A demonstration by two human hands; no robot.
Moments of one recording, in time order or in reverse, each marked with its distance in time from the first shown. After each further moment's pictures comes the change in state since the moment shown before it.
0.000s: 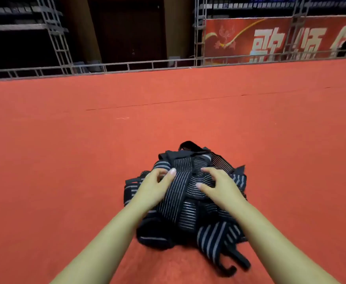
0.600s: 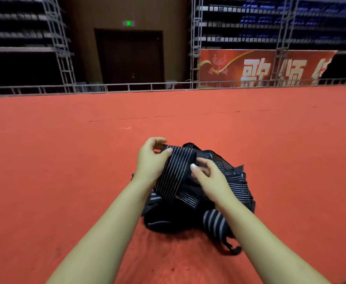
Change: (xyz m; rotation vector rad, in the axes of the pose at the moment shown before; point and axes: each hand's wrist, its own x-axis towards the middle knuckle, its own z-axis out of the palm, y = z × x) left_hand -0.042 0.015 -0.027 -0.320 0.306 0.348; right_hand -0.050 -0.028 0.054 0.591 0.149 -0.070
